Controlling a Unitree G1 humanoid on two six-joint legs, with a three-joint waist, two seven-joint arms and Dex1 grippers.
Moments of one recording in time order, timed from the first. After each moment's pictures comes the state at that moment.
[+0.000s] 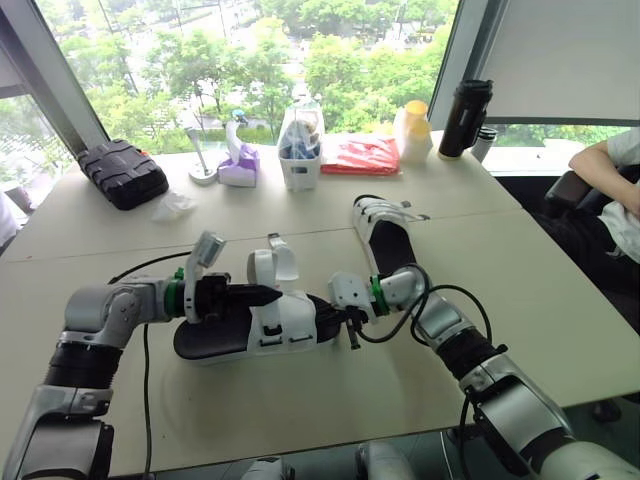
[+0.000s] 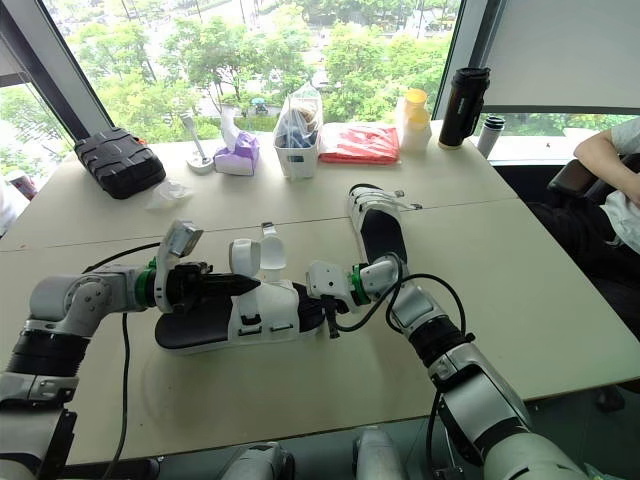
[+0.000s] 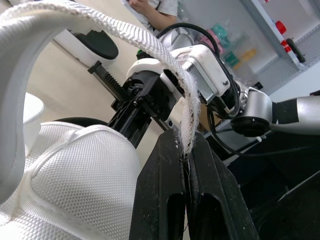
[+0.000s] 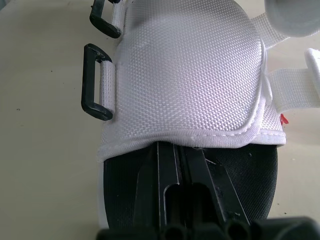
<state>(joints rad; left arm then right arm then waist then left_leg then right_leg) -0.53 0.69 0.01 0.11 -0.79 1.03 -1.27 -0.72 -0.34 0.44 0.52 0.01 -0.18 1.25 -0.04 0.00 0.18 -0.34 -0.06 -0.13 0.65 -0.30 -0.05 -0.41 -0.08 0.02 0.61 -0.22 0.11</state>
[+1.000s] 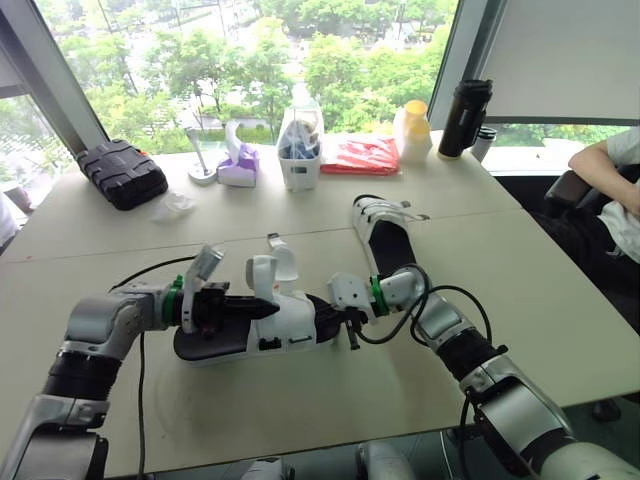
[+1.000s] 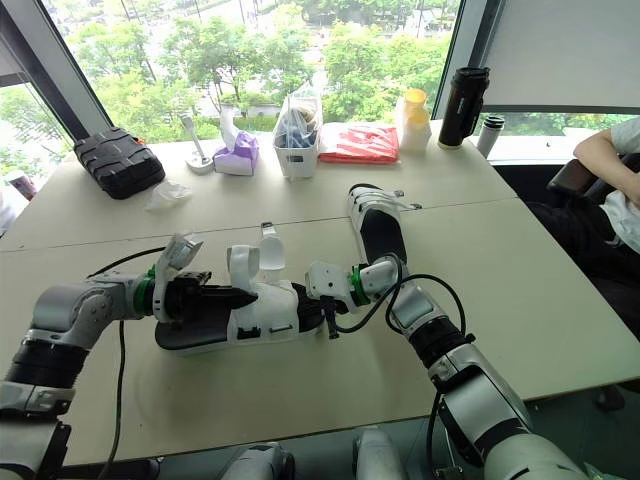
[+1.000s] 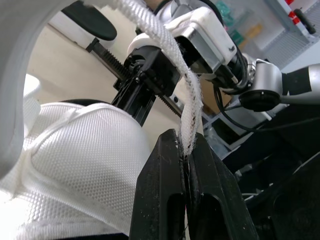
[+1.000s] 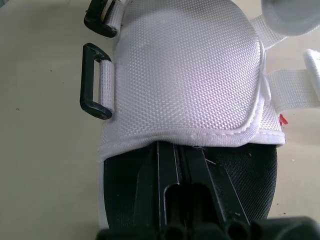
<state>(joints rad) -0.47 0.71 -0.03 0.10 -0.69 0.86 -1.35 -0.72 -0.34 0.44 0.52 0.01 -0.18 1.25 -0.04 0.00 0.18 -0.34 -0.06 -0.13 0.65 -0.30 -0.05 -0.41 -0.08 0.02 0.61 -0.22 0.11</state>
